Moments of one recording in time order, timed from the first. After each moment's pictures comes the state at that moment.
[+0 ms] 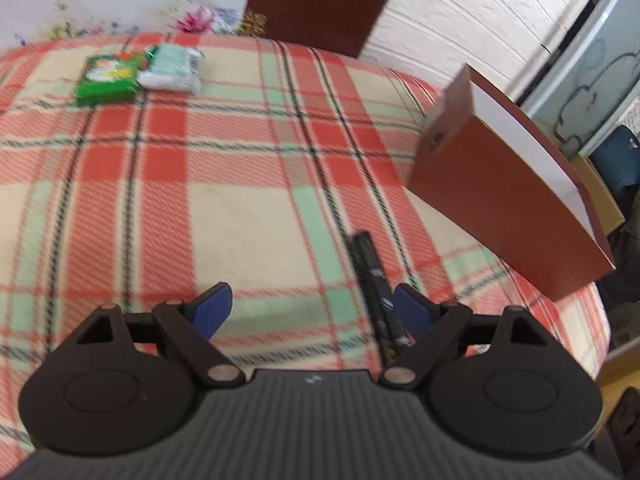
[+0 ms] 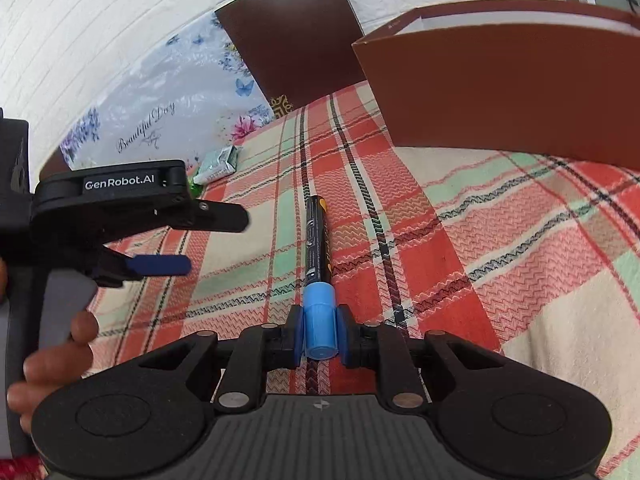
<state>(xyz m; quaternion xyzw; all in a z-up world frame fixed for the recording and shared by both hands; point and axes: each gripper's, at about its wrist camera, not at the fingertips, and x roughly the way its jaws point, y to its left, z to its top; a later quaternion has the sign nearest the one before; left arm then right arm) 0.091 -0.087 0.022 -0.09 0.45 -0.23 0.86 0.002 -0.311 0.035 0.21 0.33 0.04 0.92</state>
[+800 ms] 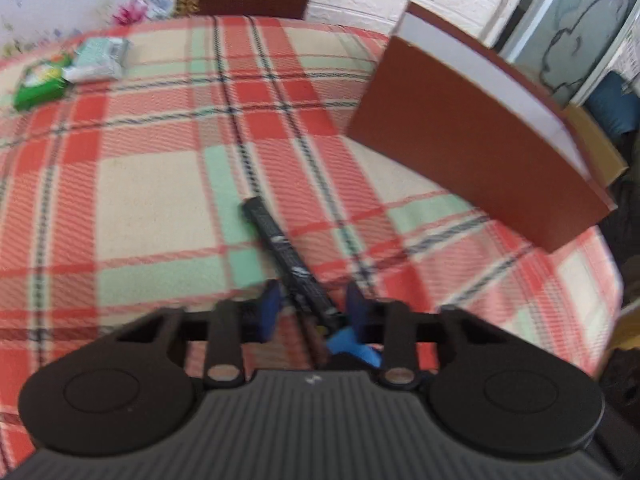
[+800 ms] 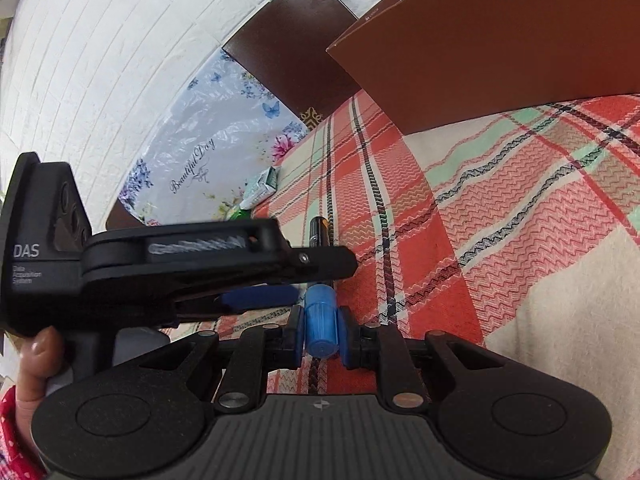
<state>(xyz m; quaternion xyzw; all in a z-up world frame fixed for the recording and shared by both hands) 0.069 -0.150 0.015 -0.04 0.47 -0.26 0.84 -0.023 -0.378 0.015 0.33 0.30 0.16 0.88</state>
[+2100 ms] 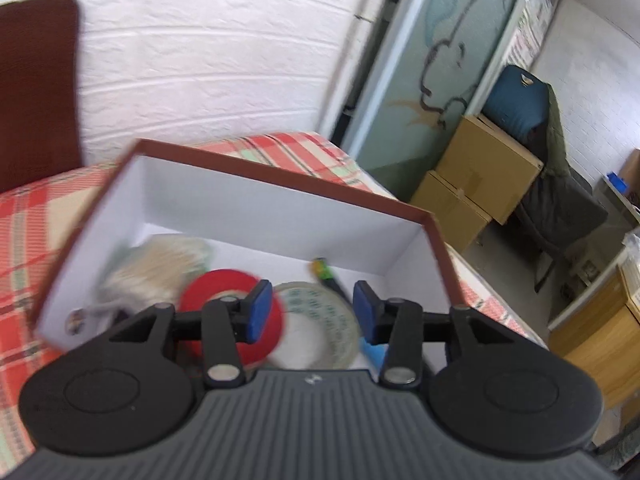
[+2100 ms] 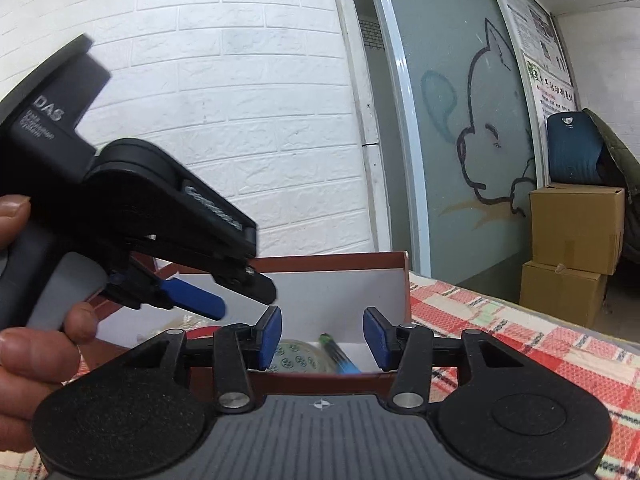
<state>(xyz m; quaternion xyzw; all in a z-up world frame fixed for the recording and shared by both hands) 0.108 -0.345 0.094 0.00 0.35 -0.39 0.85 -0.017 -0.490 0.077 0.10 0.07 -0.20 0.97</state>
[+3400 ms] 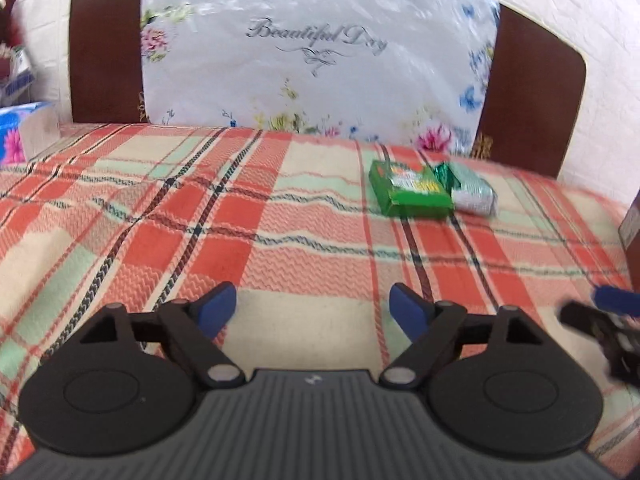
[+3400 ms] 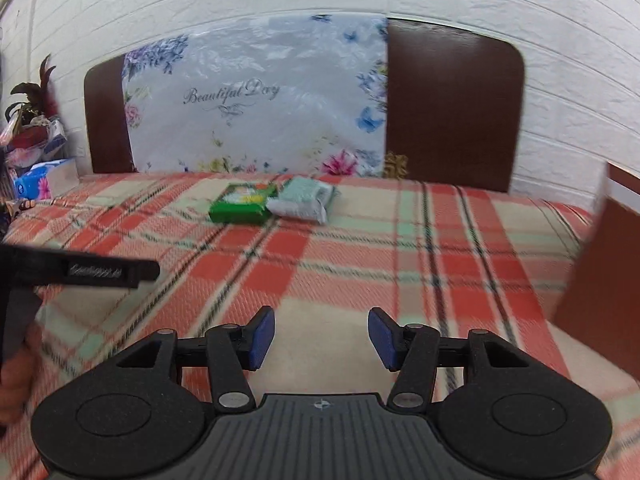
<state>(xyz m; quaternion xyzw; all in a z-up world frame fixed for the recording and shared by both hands) 0.130 0.059 -0.015 -0.06 0.28 -0.02 0.96 0.109 -0.195 0.046 -0.03 0.25 0.11 0.96</state>
